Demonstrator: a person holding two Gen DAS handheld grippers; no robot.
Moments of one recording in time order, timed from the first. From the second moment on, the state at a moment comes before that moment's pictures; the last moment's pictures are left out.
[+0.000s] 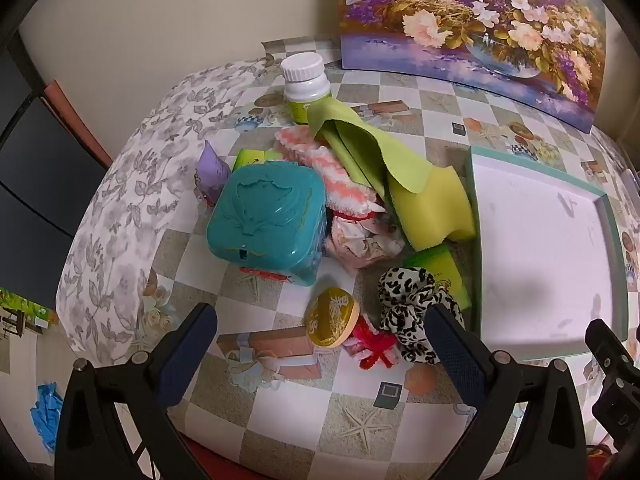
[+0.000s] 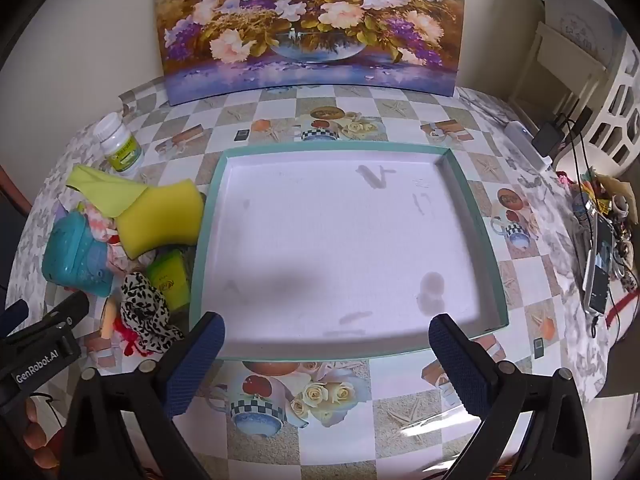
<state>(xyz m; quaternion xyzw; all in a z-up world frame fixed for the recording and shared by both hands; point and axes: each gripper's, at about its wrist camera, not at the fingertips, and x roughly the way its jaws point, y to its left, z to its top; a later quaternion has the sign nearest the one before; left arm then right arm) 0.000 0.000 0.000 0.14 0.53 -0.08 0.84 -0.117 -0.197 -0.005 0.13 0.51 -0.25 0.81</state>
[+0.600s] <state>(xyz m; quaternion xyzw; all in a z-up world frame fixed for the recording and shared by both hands) 0.004 0.002 0.002 0.13 0.53 -0.08 0.84 -0.117 -0.197 -0.007 0.13 0.51 -0.25 0.81</state>
